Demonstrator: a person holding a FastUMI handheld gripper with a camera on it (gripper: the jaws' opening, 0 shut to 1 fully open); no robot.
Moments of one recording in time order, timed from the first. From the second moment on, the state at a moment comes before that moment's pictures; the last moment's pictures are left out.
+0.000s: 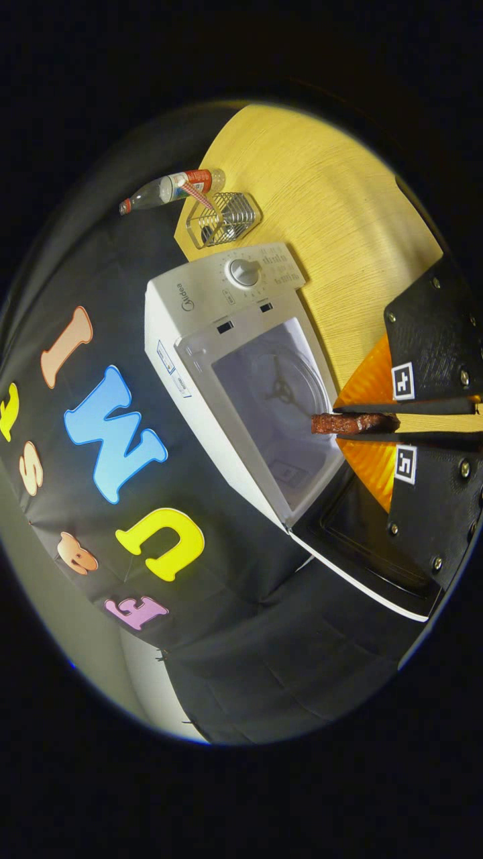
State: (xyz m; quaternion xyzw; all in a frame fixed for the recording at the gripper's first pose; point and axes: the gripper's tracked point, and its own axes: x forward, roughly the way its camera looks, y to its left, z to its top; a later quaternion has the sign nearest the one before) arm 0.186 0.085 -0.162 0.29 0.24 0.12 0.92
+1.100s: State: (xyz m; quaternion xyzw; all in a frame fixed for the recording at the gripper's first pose) arm 0.318 0.135 -0.243 0.25 0.22 0.11 0.94
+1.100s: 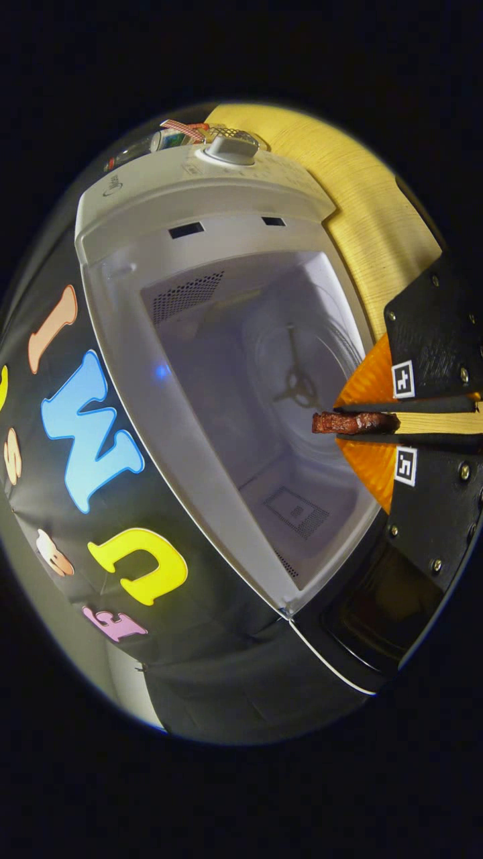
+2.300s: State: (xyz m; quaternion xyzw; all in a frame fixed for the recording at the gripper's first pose) arm 0.262 0.115 -0.159 0.07 0.15 0.08 0.98
